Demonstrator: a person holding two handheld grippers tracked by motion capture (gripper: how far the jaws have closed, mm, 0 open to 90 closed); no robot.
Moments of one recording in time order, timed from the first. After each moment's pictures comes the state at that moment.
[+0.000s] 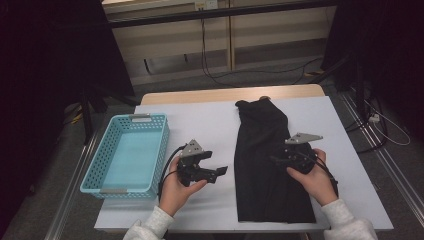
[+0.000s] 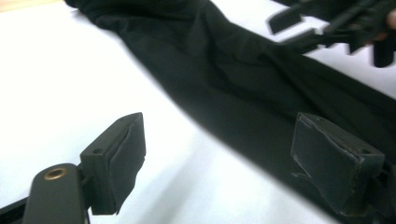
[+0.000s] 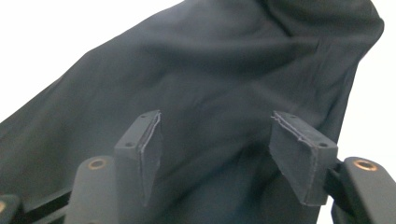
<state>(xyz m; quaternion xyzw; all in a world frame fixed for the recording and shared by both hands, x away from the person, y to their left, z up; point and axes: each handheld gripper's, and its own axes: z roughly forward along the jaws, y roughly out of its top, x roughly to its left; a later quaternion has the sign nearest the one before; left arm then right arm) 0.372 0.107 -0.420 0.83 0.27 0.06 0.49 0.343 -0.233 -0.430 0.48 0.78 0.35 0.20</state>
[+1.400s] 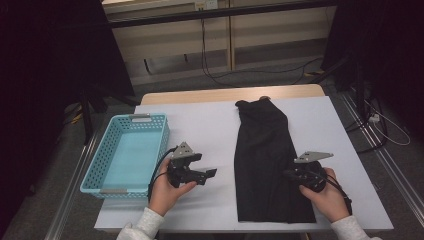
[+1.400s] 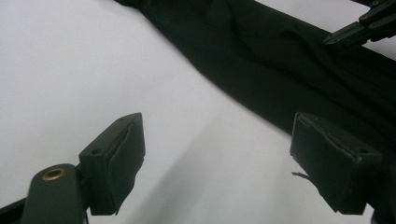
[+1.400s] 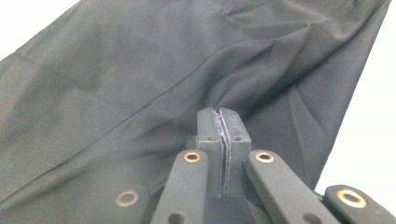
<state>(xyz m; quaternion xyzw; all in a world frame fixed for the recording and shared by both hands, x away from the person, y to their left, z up) 0.375 0.130 -0.425 0.84 0.28 0.07 0.46 0.303 -0.251 -0.445 0.48 0.80 0.34 0.15</state>
